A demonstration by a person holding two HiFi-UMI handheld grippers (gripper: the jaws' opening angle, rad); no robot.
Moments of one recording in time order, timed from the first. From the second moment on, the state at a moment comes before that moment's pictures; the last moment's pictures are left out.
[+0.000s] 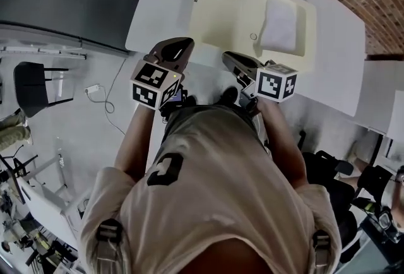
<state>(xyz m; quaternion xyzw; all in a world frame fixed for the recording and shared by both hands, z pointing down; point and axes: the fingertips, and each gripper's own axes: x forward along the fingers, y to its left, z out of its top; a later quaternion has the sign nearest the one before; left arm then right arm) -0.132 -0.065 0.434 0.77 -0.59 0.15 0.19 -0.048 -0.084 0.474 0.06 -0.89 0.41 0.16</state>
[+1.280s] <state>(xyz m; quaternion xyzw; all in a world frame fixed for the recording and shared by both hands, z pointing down) -0.205 0.053 0.467 0.81 -0.52 0.12 0.23 -0.110 0.045 0.448 0.15 -0.88 0.44 0.11</state>
